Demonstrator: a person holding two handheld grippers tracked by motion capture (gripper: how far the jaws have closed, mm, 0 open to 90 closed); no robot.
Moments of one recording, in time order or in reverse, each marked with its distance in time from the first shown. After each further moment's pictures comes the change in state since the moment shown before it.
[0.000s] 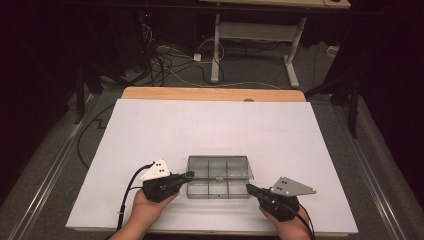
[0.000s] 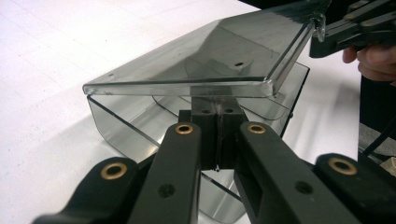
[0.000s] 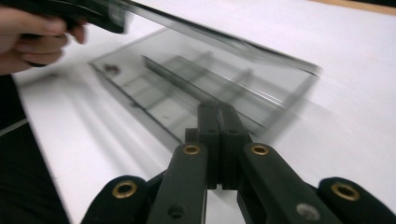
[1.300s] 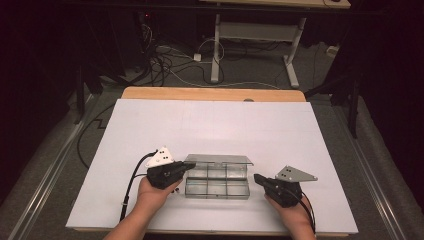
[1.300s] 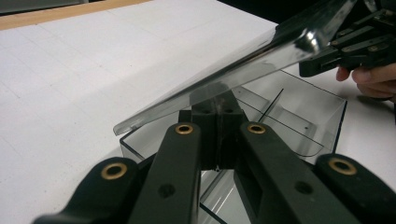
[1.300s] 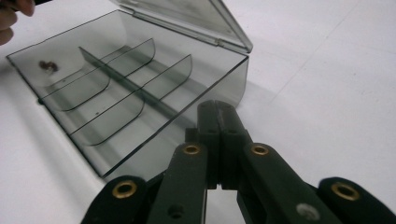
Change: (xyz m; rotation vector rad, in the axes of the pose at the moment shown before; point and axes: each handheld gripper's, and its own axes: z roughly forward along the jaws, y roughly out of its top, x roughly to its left) left arm 0.018 0.021 0.014 -0.029 0.049 0.012; right arm -0.041 -0.008 0.016 0.029 -0.075 0.059
